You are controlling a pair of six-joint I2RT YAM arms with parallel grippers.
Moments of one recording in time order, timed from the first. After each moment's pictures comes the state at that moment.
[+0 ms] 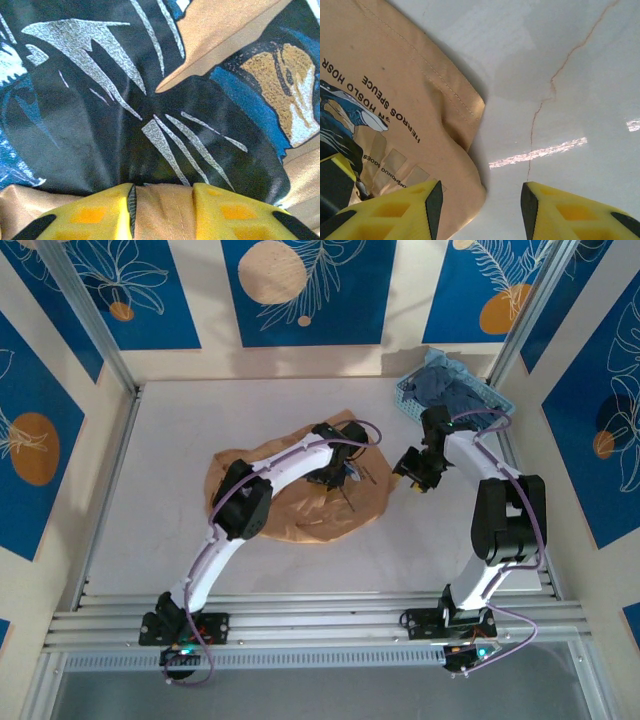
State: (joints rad) left arm -0.79 2.45 2.16 -1.17 -0.27 -0.55; right arm 0.08 1.70 1.23 -0.90 -0.24 0.64
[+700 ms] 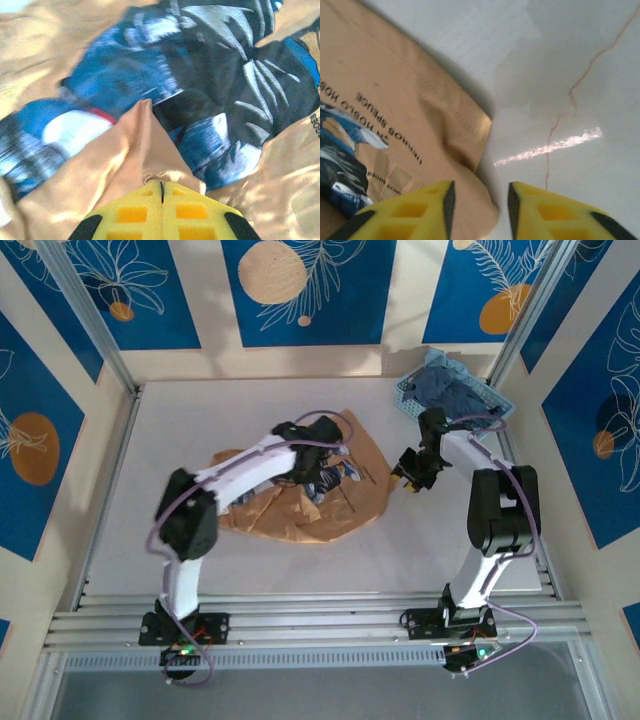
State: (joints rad) left arm -0.75 1.93 1.68 -1.08 -0.35 -0.65; right arm 0.08 1.79 1.23 -0.84 -0.29 0.71
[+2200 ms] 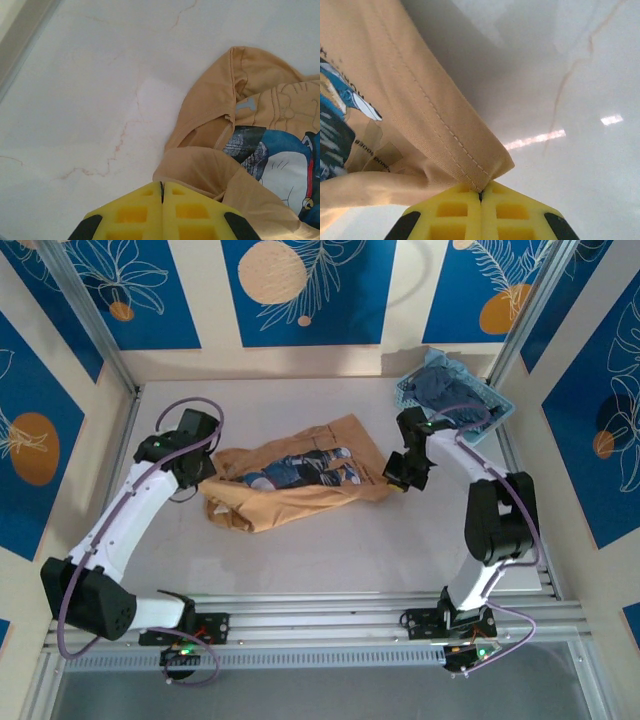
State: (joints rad) left arm -0.30 1.32 1.27 -1.12 -0.43 -0.73; right arm 0.22 1.70 1.27 -1.01 -0.16 0.65
